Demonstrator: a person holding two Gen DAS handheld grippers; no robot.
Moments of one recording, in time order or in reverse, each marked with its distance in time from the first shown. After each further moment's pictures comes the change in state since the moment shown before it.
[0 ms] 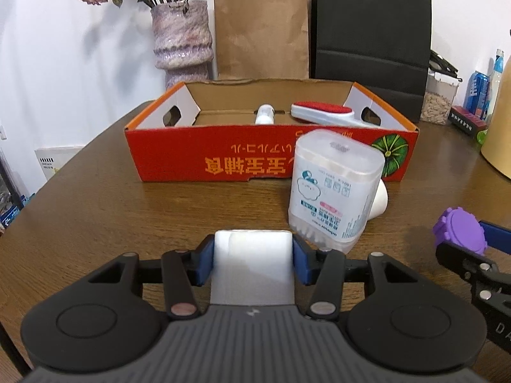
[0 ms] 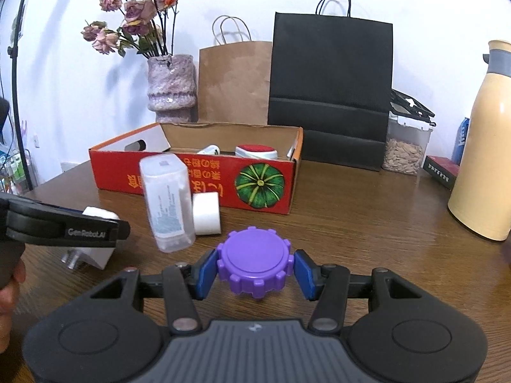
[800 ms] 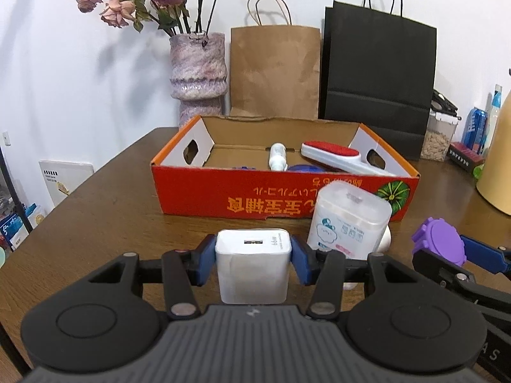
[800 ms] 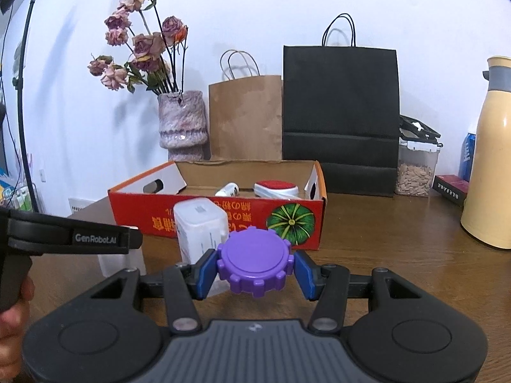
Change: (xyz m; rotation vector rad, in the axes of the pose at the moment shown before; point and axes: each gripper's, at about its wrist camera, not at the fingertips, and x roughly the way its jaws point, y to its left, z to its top) left arm -0.025 0.026 0.016 -0.047 -0.105 -0.016; right arm -0.007 0.031 0.012 0.056 -0.127 0.016
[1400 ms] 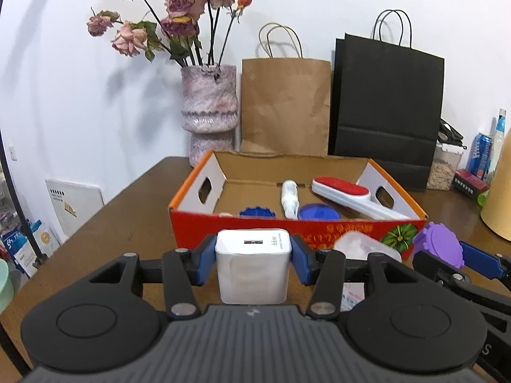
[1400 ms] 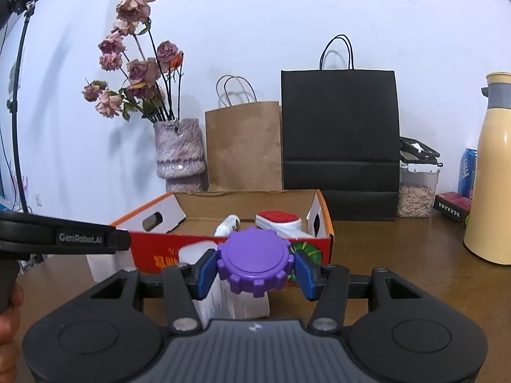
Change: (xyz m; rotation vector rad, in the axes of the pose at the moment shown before) left arm -0.007 0.014 0.032 -0.009 -0.081 0.021; right arm 0.010 0.010 0.023 0.031 -0.084 -0.016
